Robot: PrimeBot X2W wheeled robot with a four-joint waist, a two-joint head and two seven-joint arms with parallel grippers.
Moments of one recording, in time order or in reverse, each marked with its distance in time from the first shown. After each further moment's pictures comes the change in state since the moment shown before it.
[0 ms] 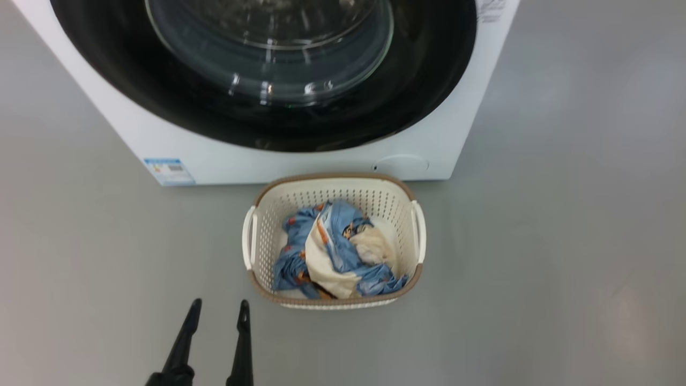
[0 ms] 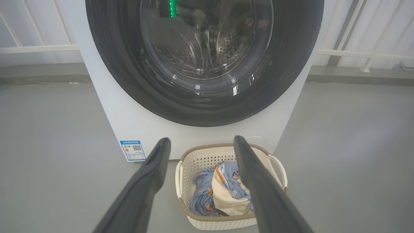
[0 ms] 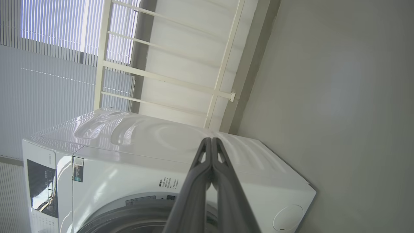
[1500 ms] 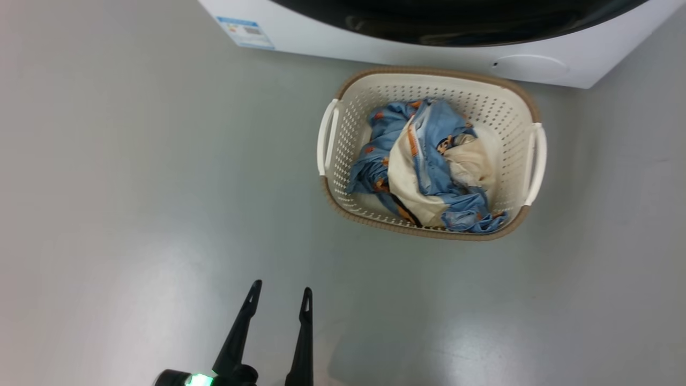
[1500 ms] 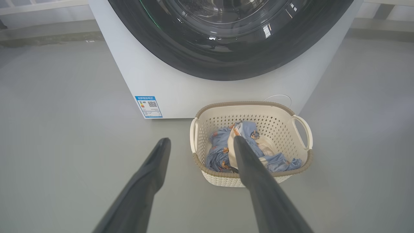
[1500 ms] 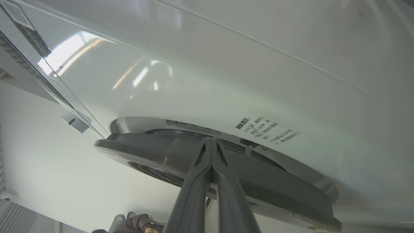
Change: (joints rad) left arm -0.054 0.000 -0.222 -0.100 0.060 0.124 0.000; right arm -0.685 -0.117 -0.030 -0.057 -0.091 0.000 0.695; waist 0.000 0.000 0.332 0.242
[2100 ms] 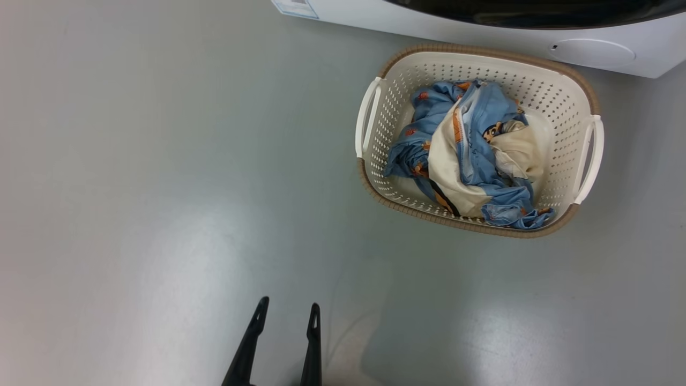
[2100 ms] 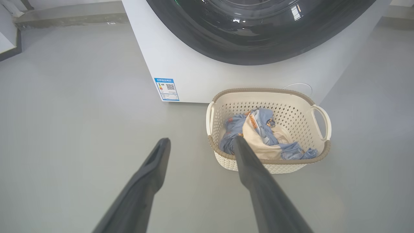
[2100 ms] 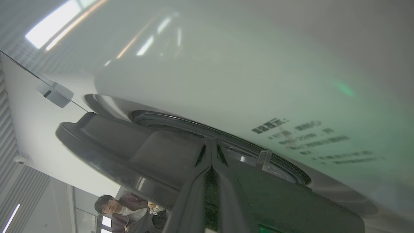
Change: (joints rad) left arm 0.045 -0.001 -0.038 -0.048 -0.010 0.043 0.000; right arm -0.109 -0.059 0.065 -0.009 -0.016 0.000 0.055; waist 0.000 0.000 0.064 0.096
